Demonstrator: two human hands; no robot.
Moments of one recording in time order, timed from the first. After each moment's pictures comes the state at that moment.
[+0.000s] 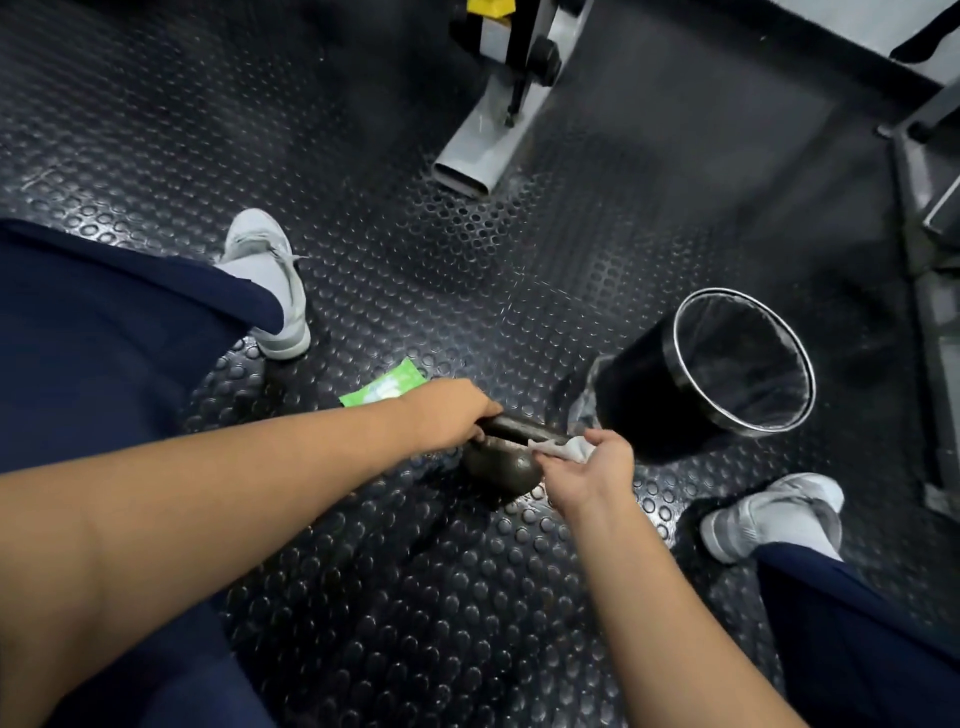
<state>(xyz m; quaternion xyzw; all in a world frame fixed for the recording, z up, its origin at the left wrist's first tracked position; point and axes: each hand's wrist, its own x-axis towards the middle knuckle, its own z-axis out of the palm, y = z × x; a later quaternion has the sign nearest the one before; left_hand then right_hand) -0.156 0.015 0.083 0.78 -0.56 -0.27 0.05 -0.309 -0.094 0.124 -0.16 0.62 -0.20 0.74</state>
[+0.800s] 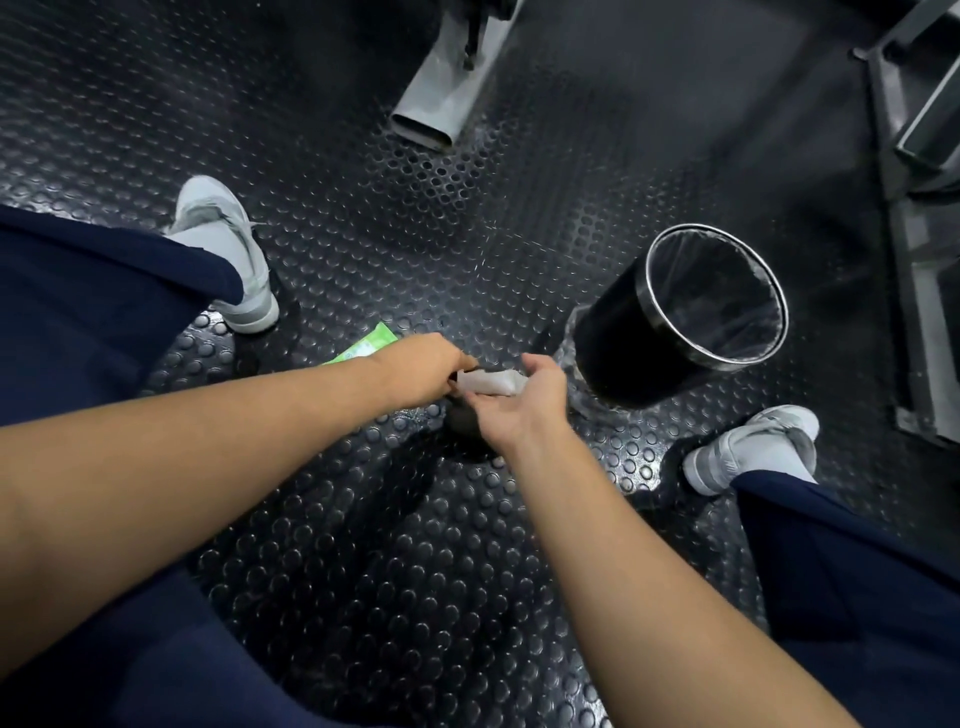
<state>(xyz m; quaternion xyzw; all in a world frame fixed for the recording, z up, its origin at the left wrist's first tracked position) -0.158 0.015 0.085 0.78 -0.57 -0.25 0.04 -0.286 -0.059 0.144 -0.17 0.58 -0.16 0.78</state>
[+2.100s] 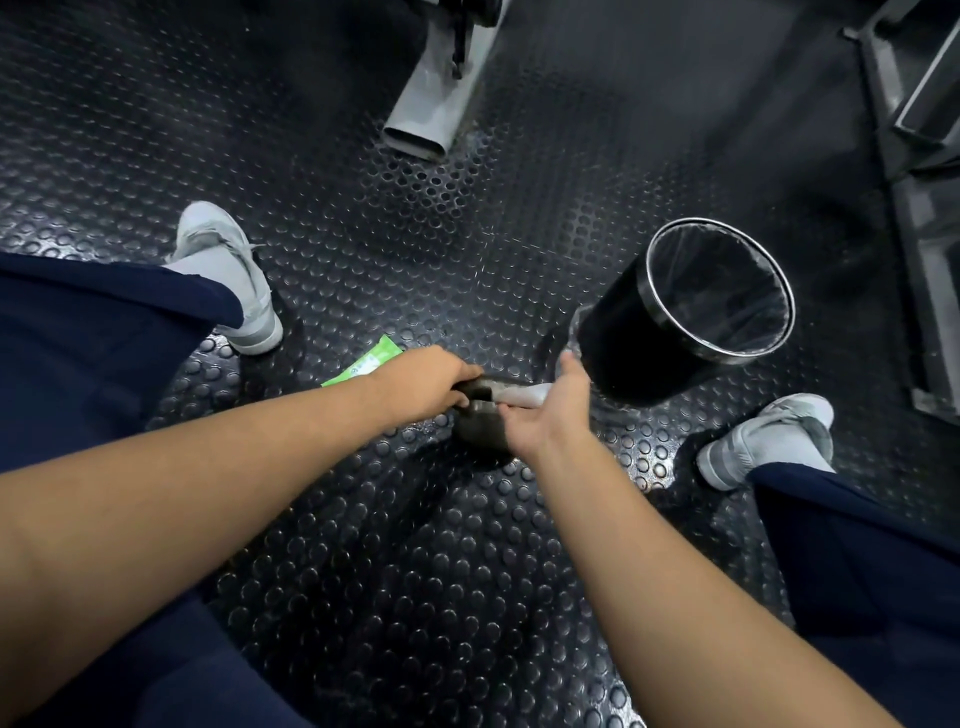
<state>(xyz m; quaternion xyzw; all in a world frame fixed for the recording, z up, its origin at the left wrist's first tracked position) -0.156 0.017 0.076 0.78 -0.57 -0.24 0.04 -0.294 -0.074 0.137 -0.13 0.56 -0.16 0.80</state>
